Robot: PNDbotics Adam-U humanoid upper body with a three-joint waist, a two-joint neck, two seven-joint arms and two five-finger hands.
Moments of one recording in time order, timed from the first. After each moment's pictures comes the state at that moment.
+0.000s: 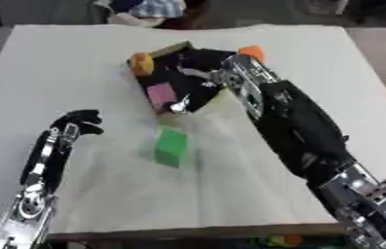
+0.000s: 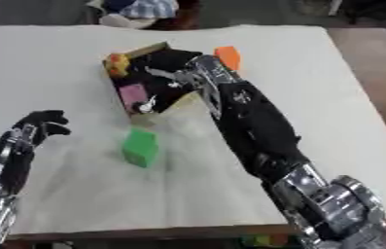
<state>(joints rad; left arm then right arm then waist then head) -0.15 0.21 -0.14 -1.66 -0.11 -0.13 -0.01 -1.11 -0.03 0.18 -0.75 1.17 -0.46 0.34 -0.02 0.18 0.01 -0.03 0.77</state>
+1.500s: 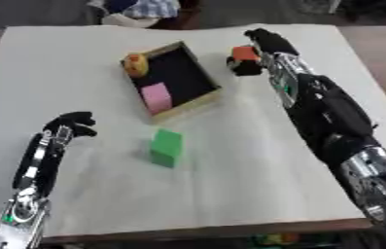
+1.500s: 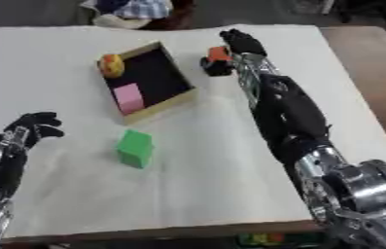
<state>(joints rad) -0.15 0.21 -0.14 -1.66 -0.11 -0.13 -0.01 -1.14 -0.13 -0.09 -0.47 1.29 0.11 0.04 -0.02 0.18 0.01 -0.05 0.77</state>
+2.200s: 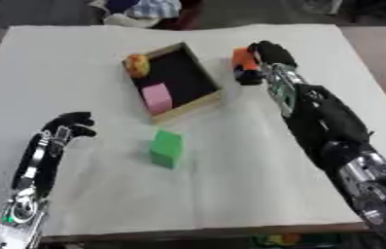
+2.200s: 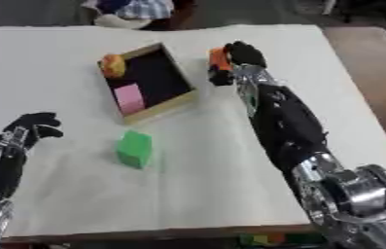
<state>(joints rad) -0.15 0.21 -0.14 -1.66 -0.11 -0.13 -0.01 -1.11 -0.11 -0.09 -0.45 1.29 0.15 -0.02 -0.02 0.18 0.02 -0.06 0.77</state>
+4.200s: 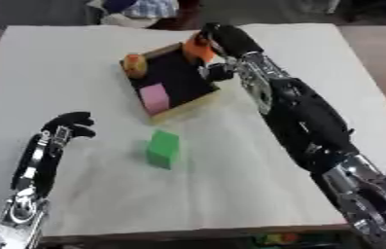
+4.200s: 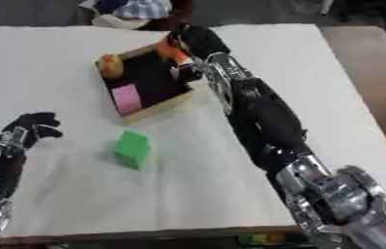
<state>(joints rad) -0.15 0.21 -0.14 -1.66 -0.11 -0.13 -0.01 -1.10 -0.05 0.12 -0.62 1.24 -0.24 -0.01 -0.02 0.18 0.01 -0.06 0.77</state>
